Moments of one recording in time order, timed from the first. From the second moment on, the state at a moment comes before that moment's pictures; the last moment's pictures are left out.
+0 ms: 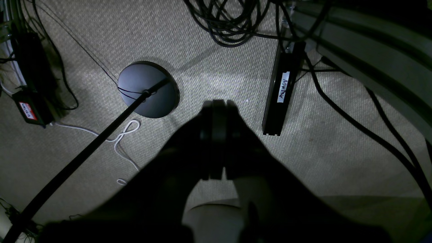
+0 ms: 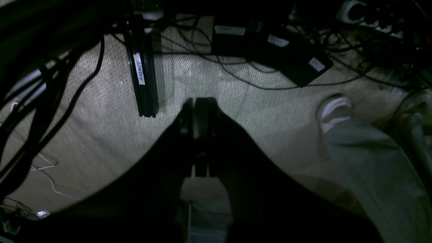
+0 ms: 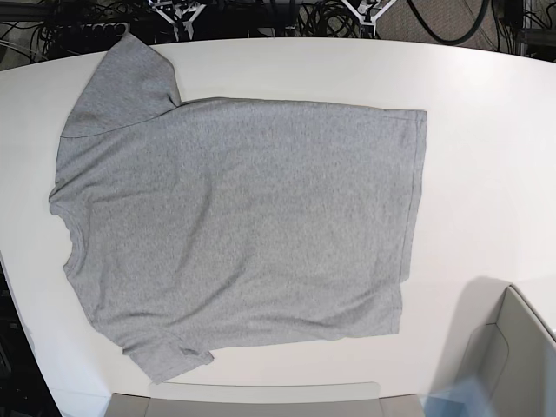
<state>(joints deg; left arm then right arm) 7.9 -1.4 -4.0 6.1 2.0 6.6 -2.8 -6.0 5.7 -6.3 9.1 2.1 5.0 -2.7</state>
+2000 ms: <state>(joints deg) 15.9 -2.5 -4.0 17.0 2.0 6.5 -17.8 -19.1 4.6 -6.8 26.0 2.0 5.2 -3.5</state>
